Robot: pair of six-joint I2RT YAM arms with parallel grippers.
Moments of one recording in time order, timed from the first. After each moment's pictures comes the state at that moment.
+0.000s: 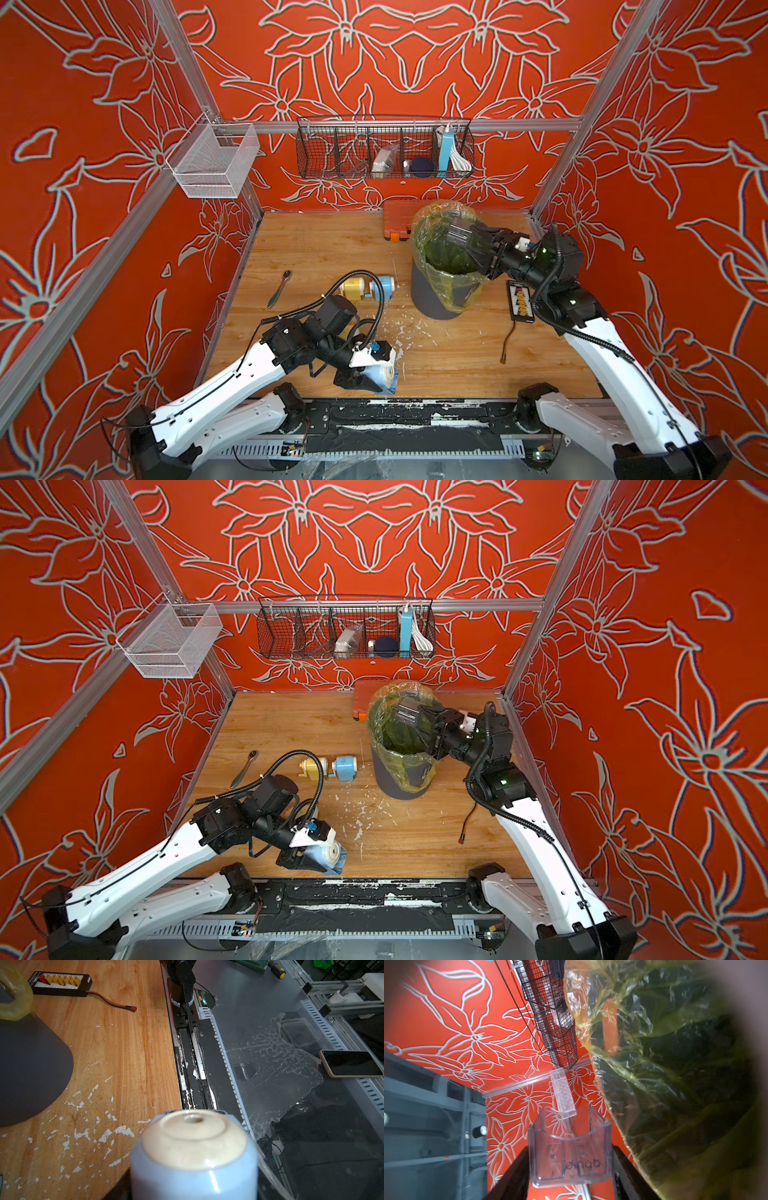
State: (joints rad) left arm -0.77 0.88 0.81 -0.90 0.74 0.68; right arm 0.29 0.97 1.00 -0.18 -0.49 1.65
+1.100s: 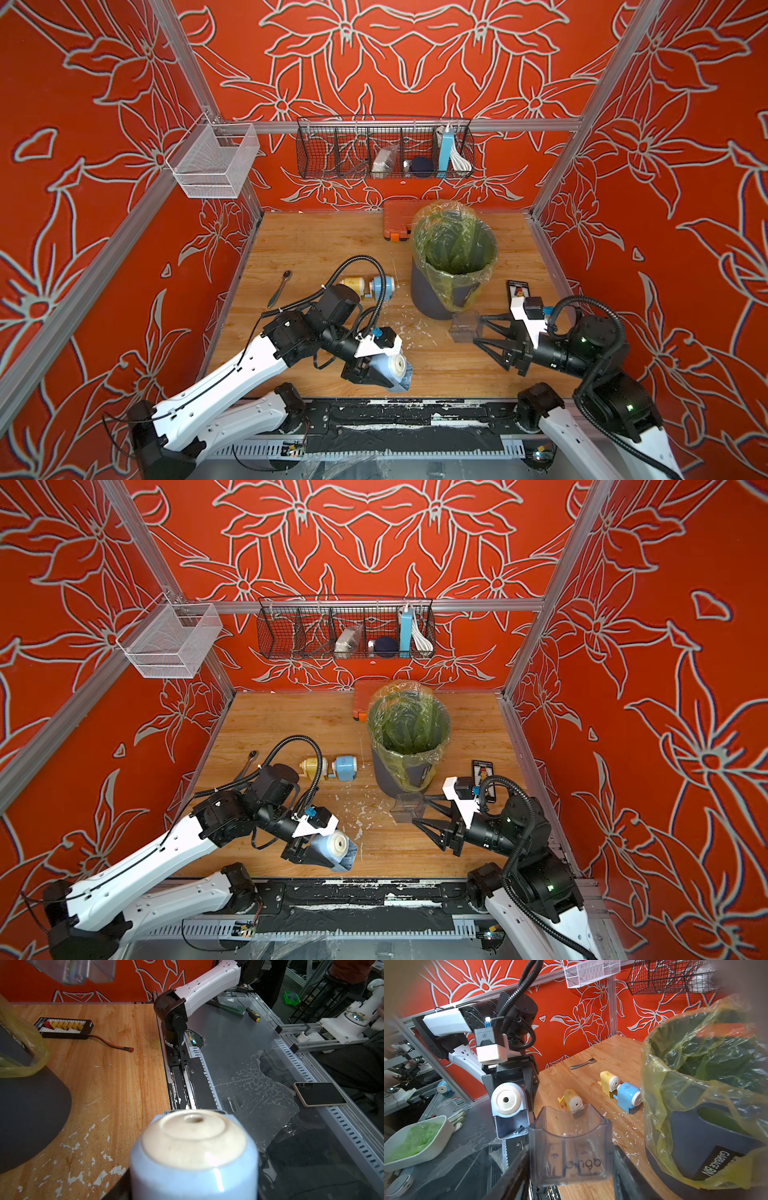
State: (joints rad) left arm -0.77 0.93 0.90 -0.80 0.90 0.57; right arm 0.41 0.34 0.74 -0.63 -0.79 0.07
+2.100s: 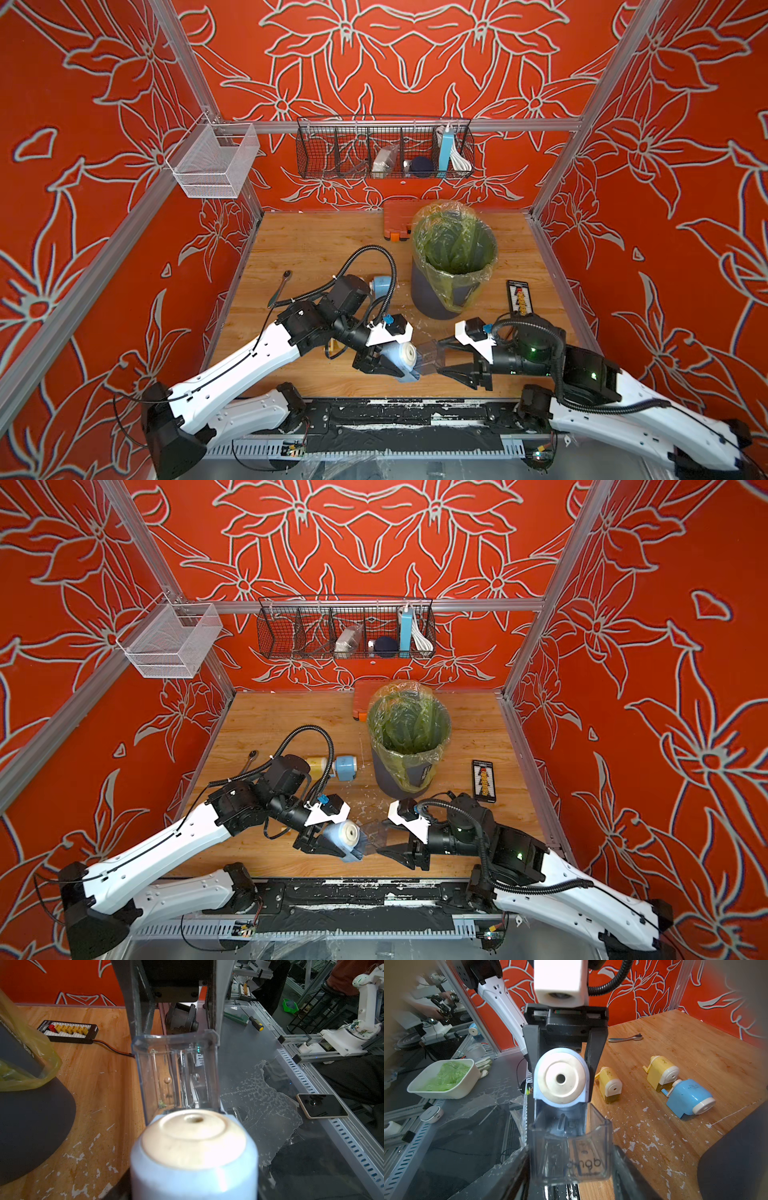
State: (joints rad) left arm -0.77 1.03 0.96 -0.76 0.89 0.53; right arm 1.14 0.57 0.71 -0.47 -0.31 0.03
